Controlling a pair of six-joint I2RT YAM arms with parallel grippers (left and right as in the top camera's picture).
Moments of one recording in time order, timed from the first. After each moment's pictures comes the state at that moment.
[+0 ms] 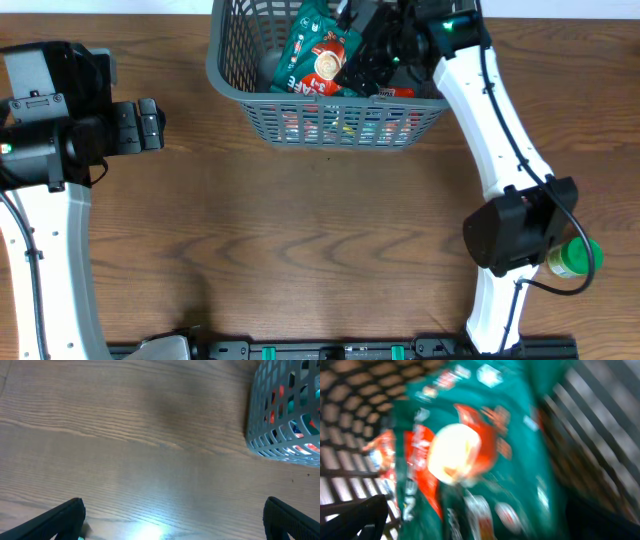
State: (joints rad) left arm 0.17 1.38 1.61 -1.18 0.00 0.06; right arm 0.29 2.10 2.15 -0.97 -0.31 -0.55
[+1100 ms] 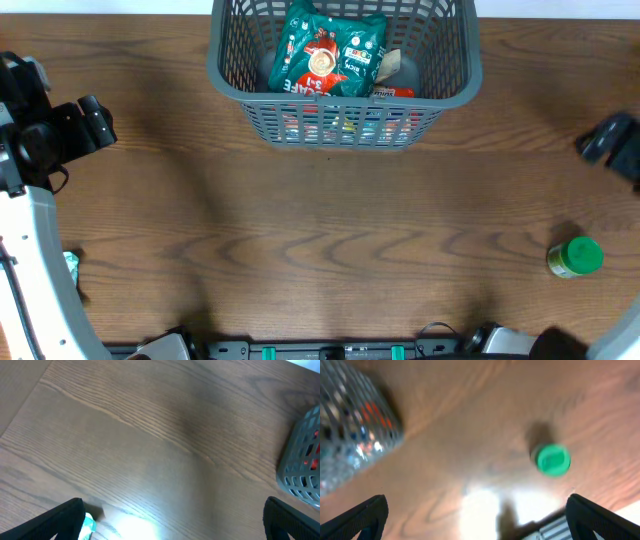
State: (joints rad) left arm 0.38 1.38 1.61 -1.16 0.00 -0.04; right arm -0.51 1.43 1.95 -1.69 -0.11 0.15
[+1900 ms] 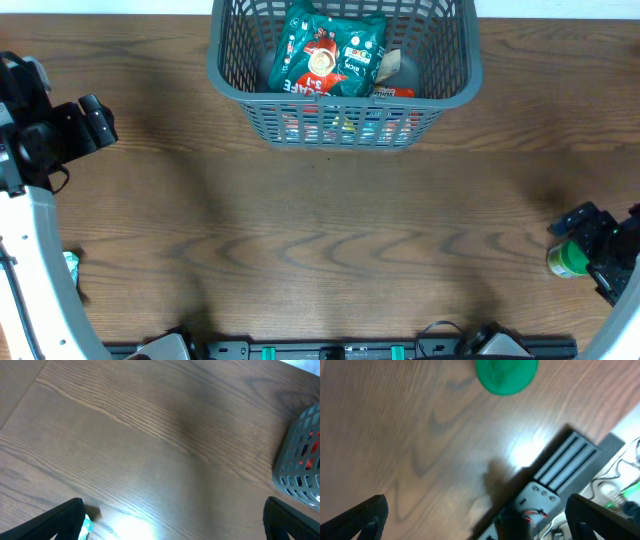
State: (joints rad) left arm 0.38 1.38 1.61 -1.16 0.01 -0.04; right arm -0.73 1.24 1.25 -1.48 -0.03 0.30
